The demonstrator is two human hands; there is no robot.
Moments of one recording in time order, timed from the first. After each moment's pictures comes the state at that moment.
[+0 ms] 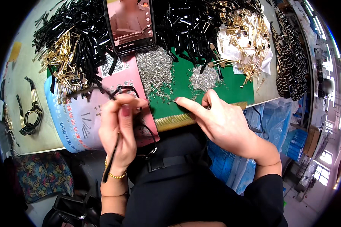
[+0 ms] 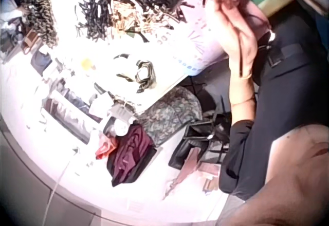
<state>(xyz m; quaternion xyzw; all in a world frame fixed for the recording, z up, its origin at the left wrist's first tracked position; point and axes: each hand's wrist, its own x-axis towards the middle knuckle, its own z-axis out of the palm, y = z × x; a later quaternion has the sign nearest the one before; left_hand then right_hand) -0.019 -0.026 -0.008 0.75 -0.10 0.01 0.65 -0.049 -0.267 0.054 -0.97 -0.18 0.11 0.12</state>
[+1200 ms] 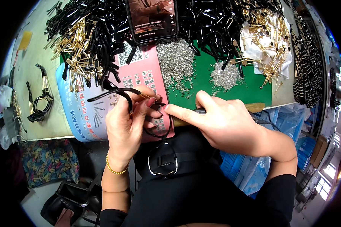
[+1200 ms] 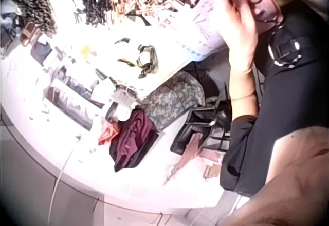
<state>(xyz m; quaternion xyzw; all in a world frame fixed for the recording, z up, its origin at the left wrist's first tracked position) -0.012 -0.007 0.000 0.74 -0.03 -0.14 0.66 -0.025 -0.245 0.053 -0.92 -0.30 0.16 0.17</state>
